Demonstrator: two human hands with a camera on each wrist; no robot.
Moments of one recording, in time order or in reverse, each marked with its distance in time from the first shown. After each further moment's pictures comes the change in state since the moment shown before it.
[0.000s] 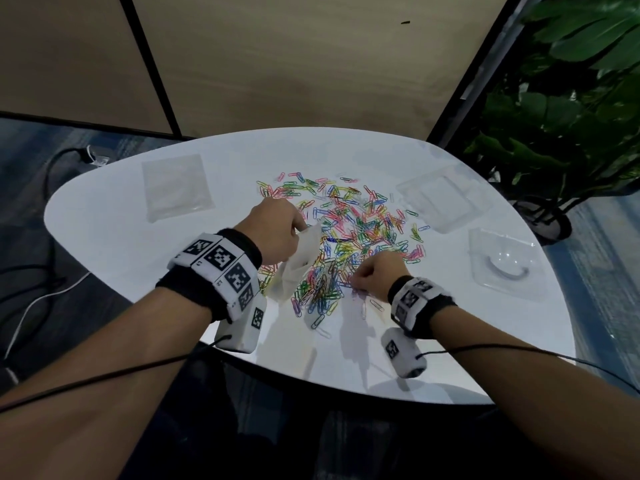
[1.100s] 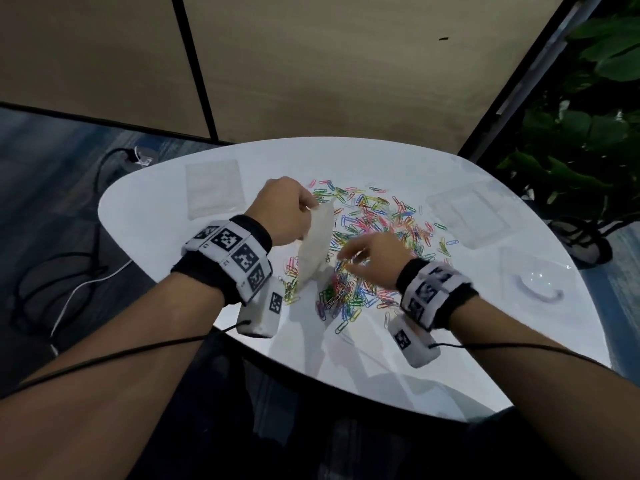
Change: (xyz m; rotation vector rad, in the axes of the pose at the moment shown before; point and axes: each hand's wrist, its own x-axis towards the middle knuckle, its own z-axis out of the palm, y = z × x) left_hand -0.002 -0.017 -0.029 -0.162 0.241 -0.057; right_hand -0.003 -0.070 -0.019 -0.013 -0.029 -0.387
